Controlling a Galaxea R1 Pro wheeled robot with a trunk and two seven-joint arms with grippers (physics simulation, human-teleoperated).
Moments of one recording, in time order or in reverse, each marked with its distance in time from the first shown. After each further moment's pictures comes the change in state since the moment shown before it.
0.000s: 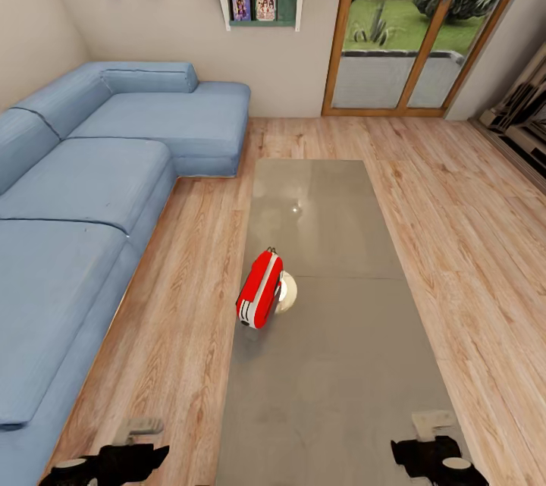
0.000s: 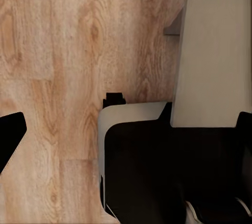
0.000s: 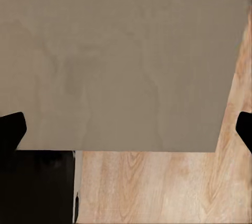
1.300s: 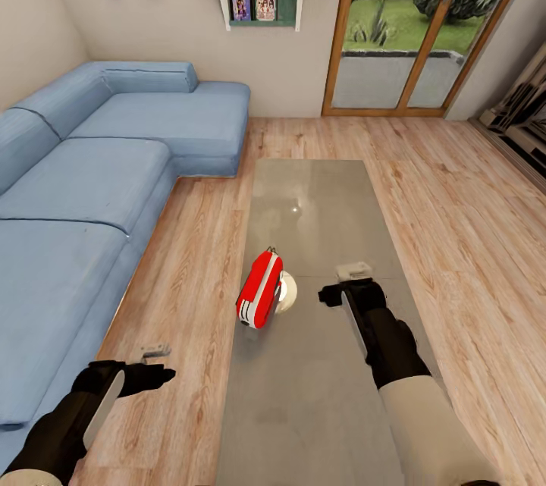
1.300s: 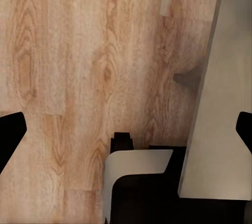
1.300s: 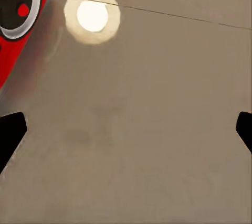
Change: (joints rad) left arm -0.433 0.019 0.000 0.339 0.002 0.090 0.000; right arm -0.722 0.256 0.065 0.220 0.102 0.276 -0.006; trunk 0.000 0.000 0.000
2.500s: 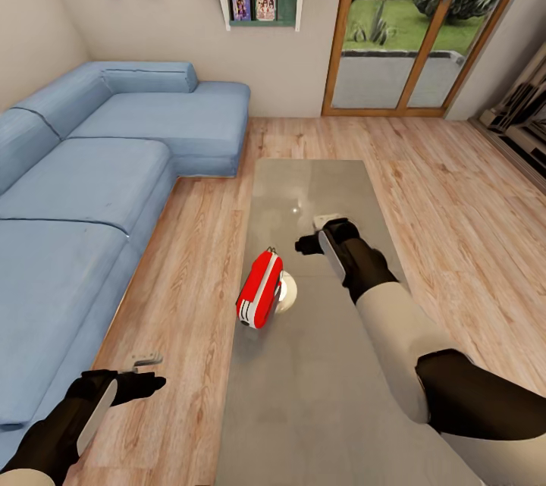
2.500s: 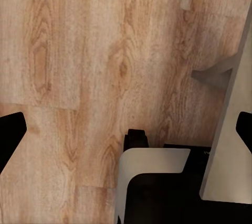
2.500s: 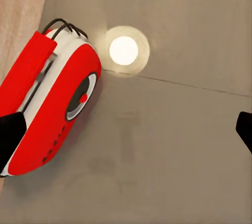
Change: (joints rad) left arm -0.010 0.029 0.001 0.116 -0.002 -0.091 0.003; right arm -0.416 0.041 0.068 0.429 -0.204 -0.087 -0.049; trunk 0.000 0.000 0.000
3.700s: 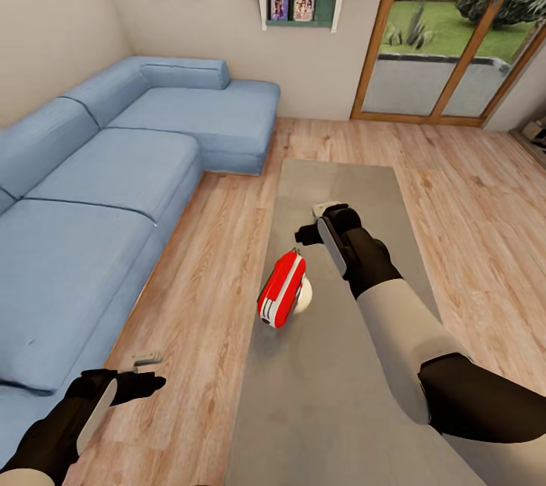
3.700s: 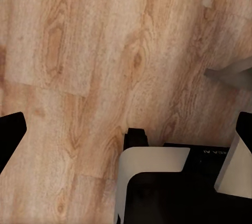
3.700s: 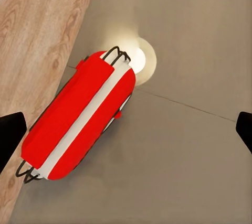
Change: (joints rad) left arm 0.000 0.002 -0.001 -0.005 0.002 0.009 0.000; right arm -0.002 0.000 0.048 -0.152 -0.002 0.143 -0.030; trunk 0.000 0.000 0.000
